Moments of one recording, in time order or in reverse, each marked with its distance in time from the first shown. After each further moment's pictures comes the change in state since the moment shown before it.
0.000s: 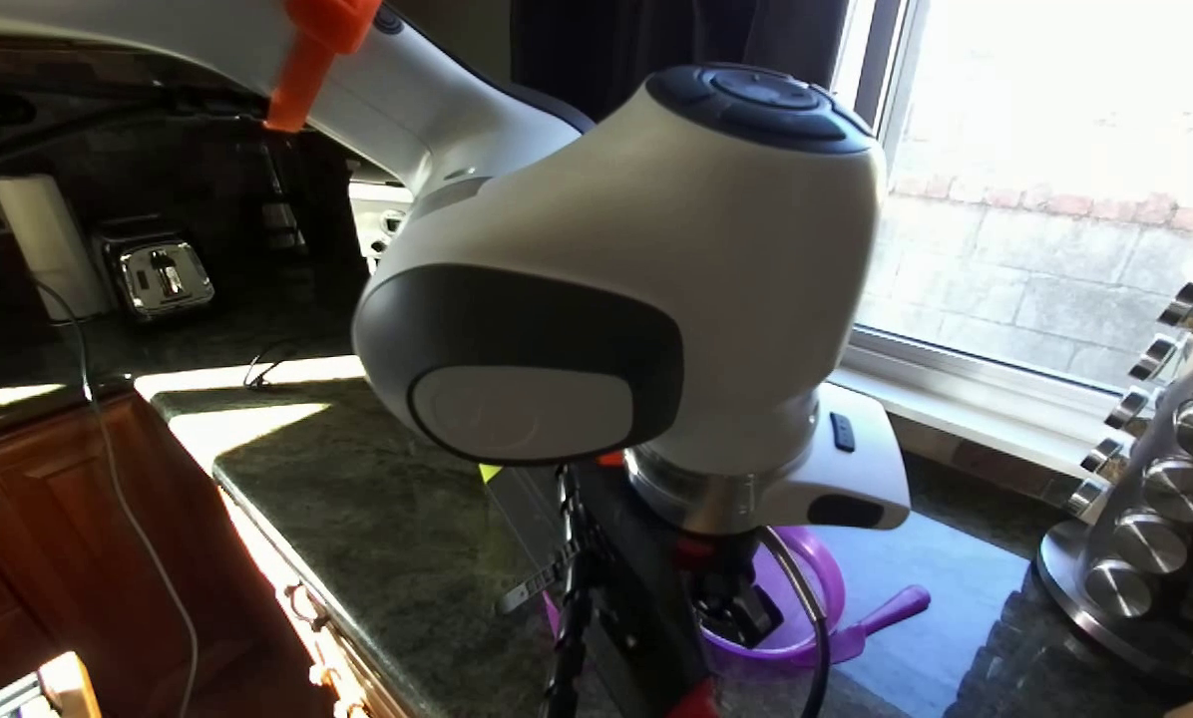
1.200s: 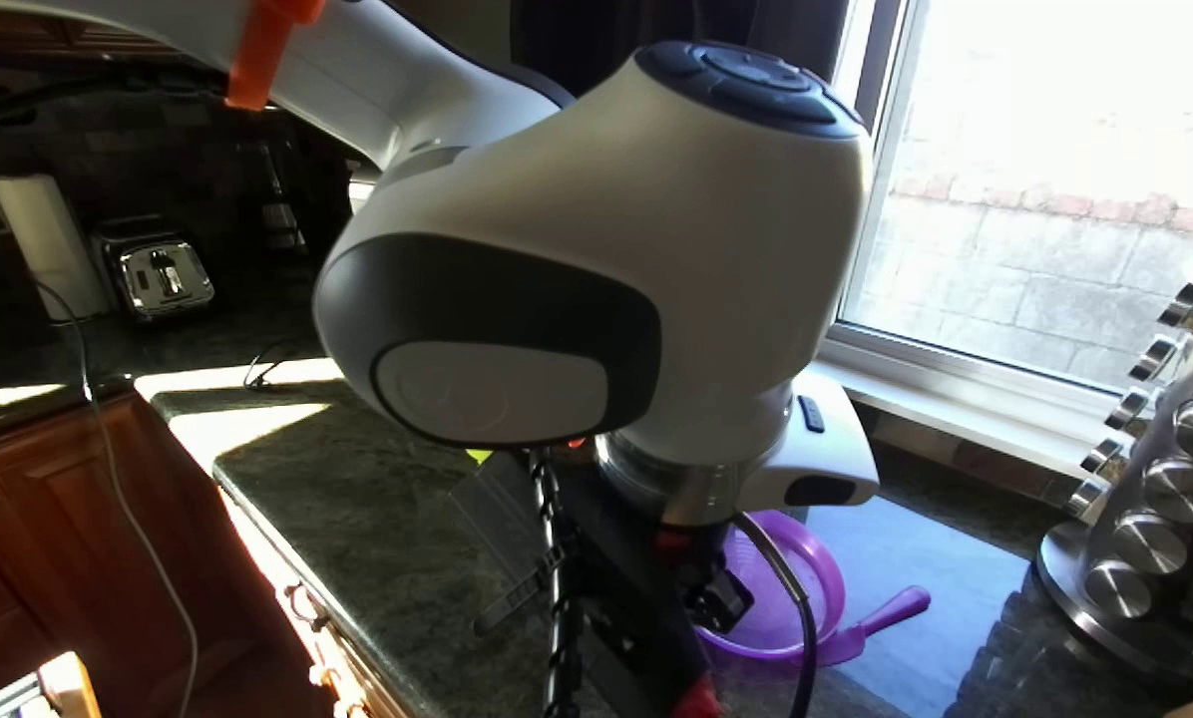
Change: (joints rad) arm 0.022 -0.045 -0.020 -0.020 -0.008 -0.078 -0.125
